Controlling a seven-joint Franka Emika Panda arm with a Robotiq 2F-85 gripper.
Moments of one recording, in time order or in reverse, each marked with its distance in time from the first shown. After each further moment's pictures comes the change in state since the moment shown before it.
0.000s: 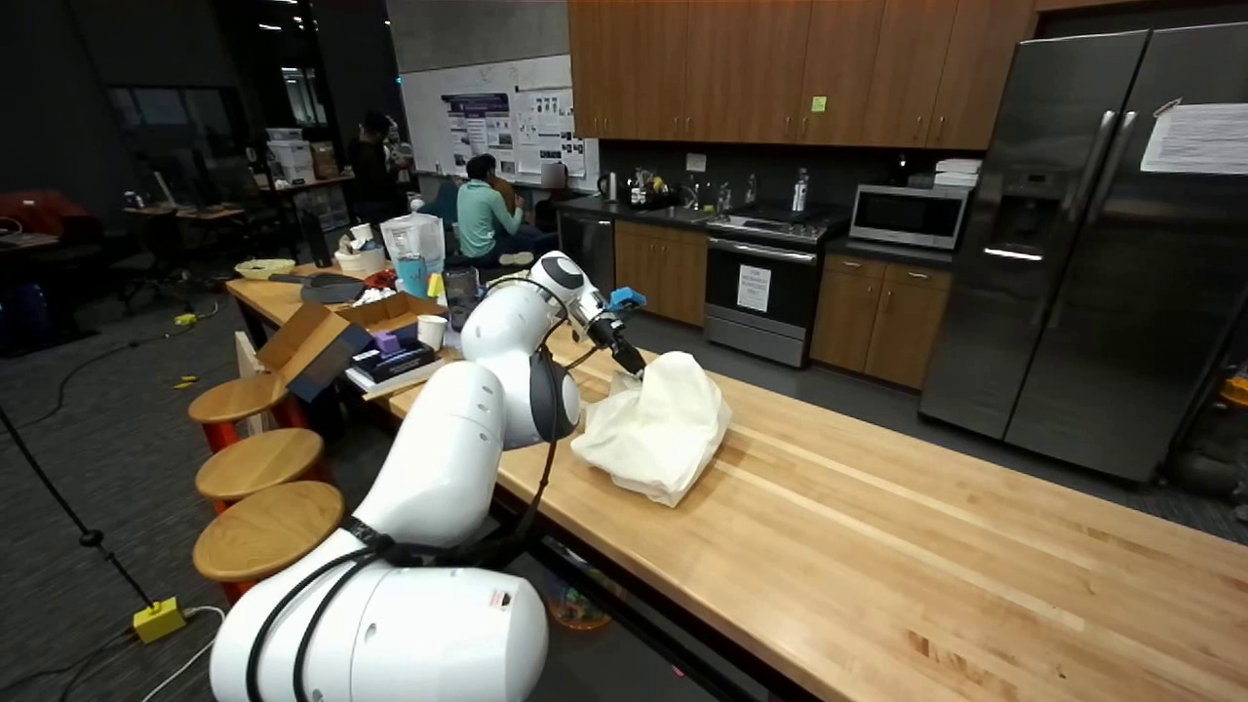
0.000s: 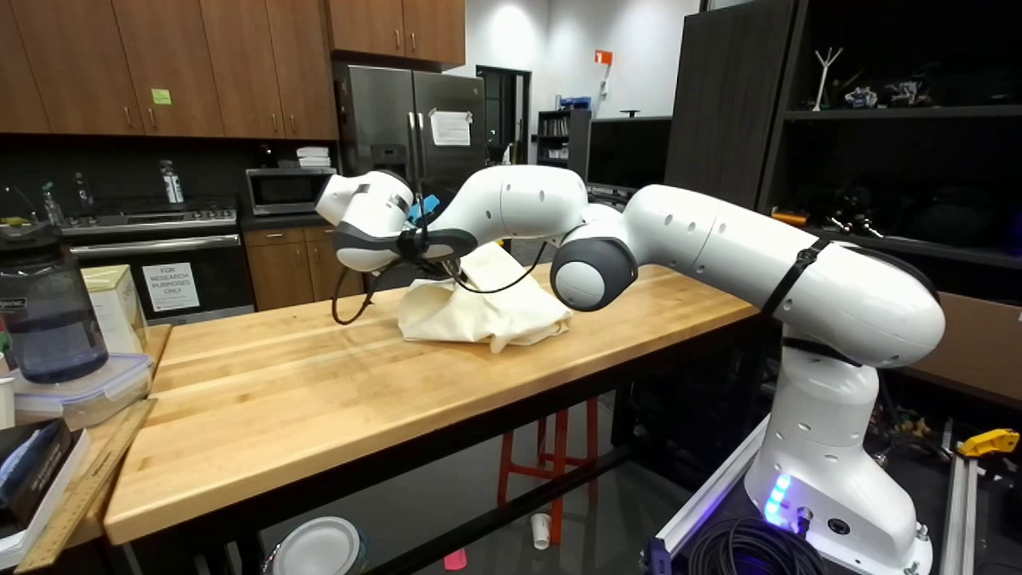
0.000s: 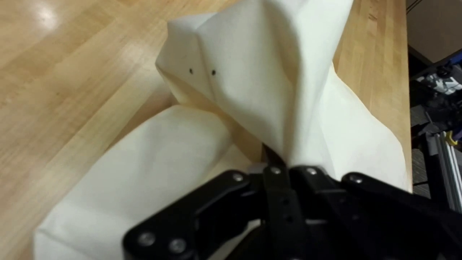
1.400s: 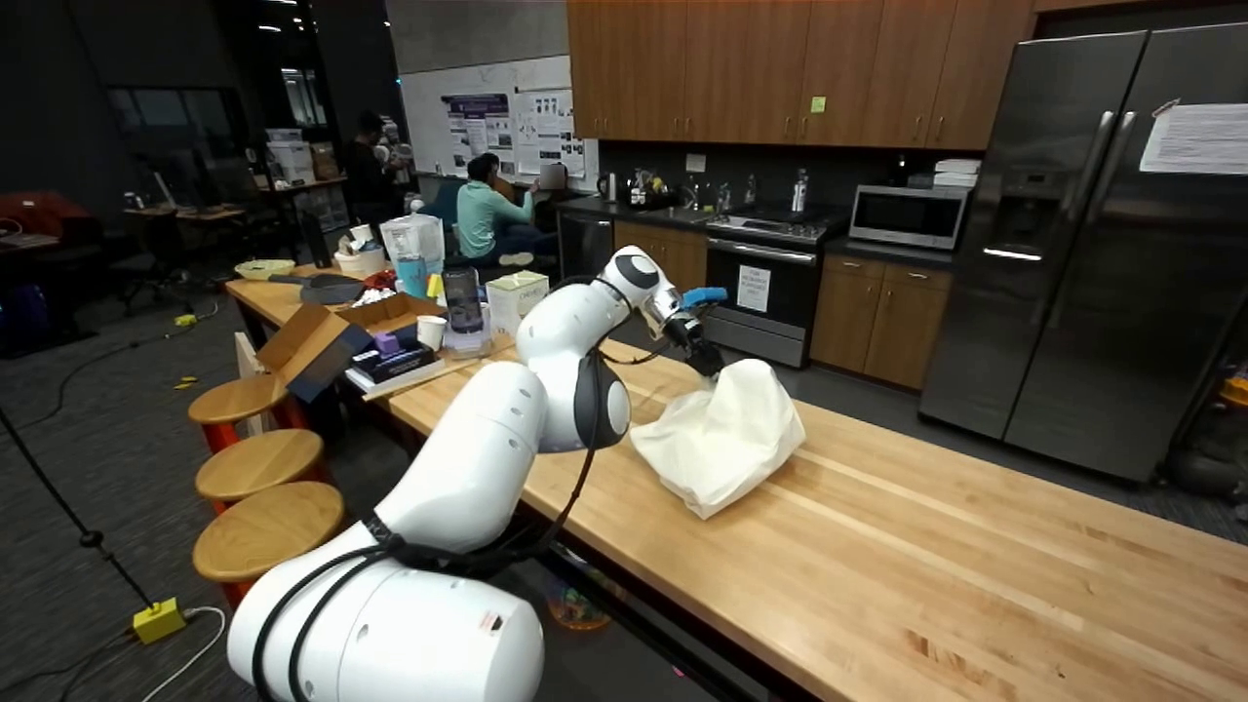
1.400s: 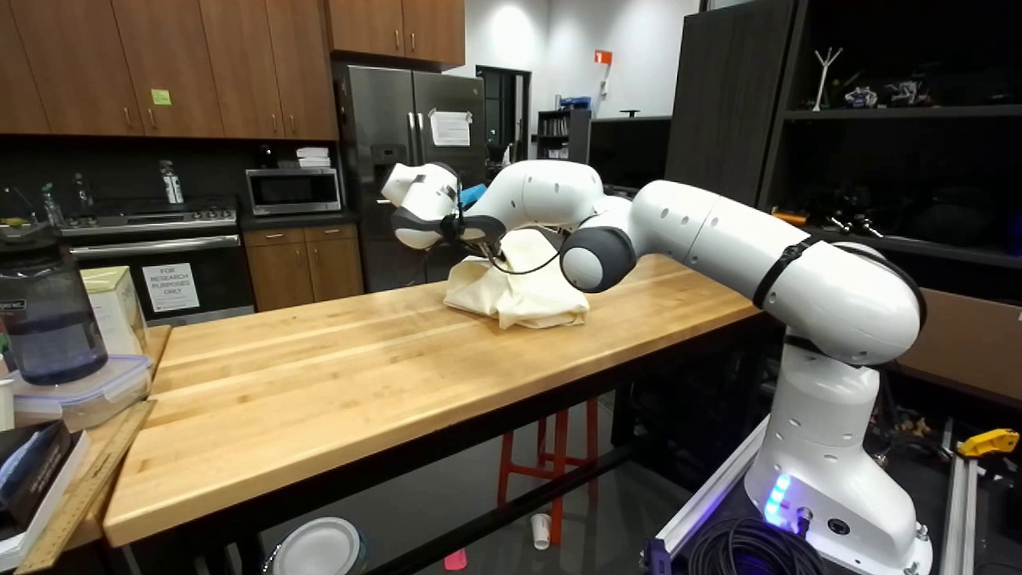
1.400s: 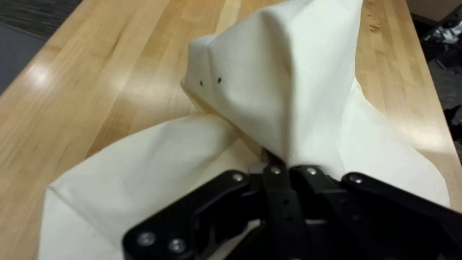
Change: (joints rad) arm -0.215 -0.012 -0.023 -0.002 -0.017 0.085 0.133
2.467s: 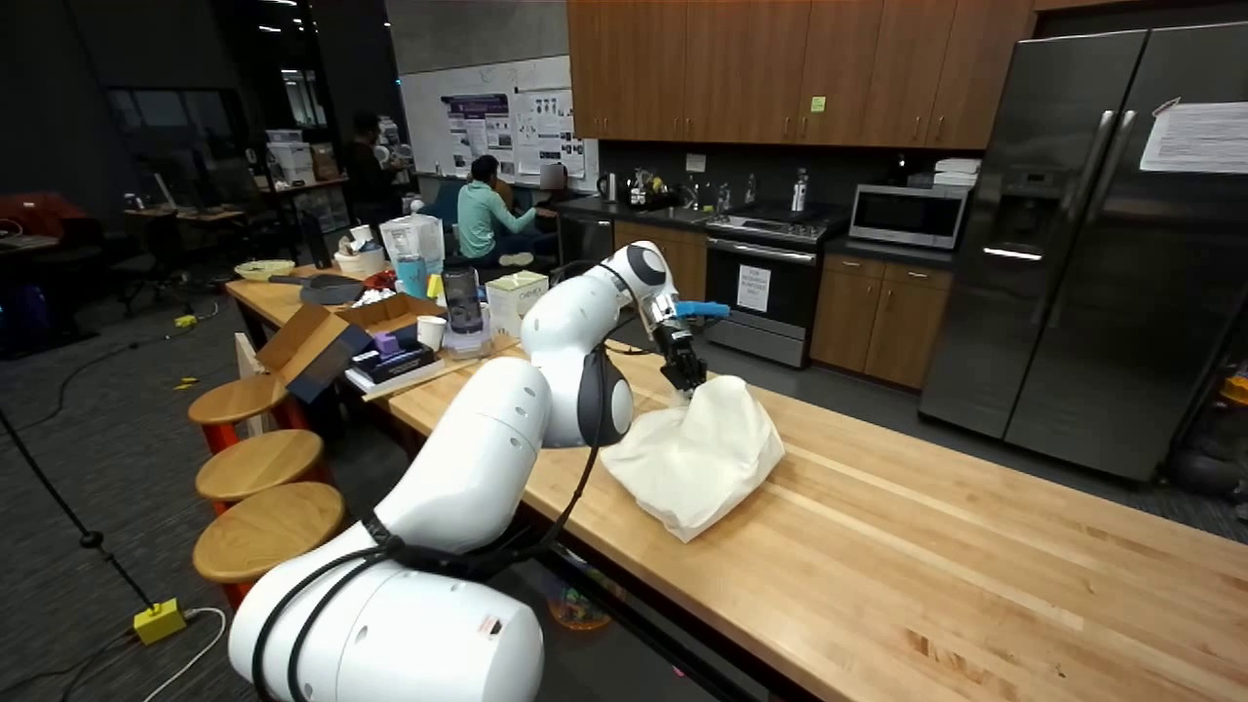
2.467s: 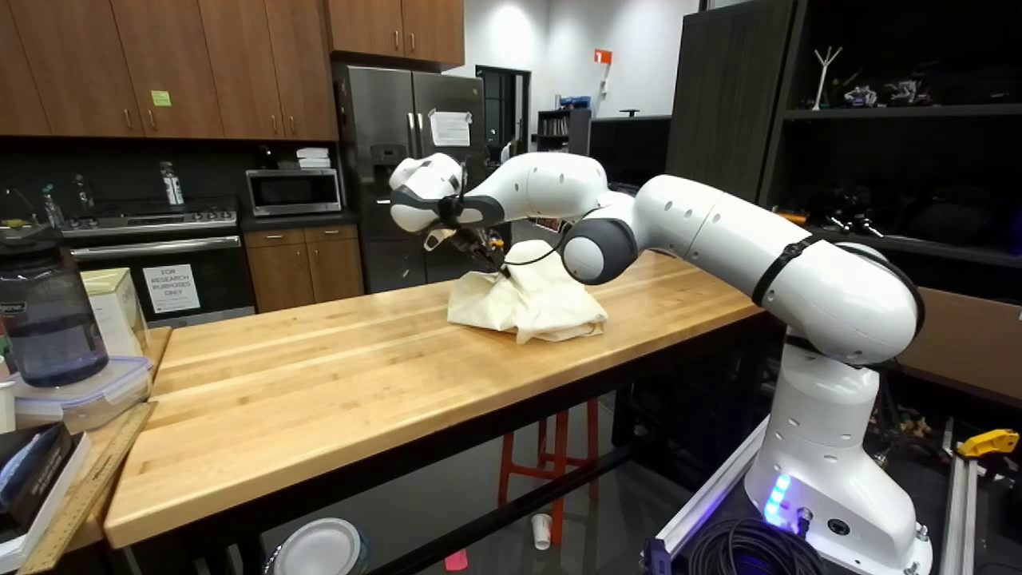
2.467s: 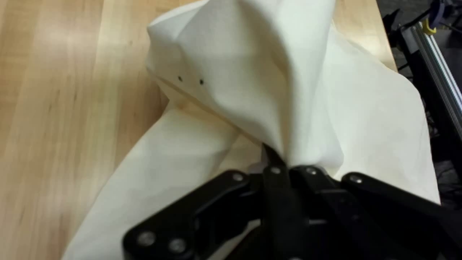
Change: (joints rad) arm -0.014 -0.030 0.058 -0.003 0.187 -0.179 0.188
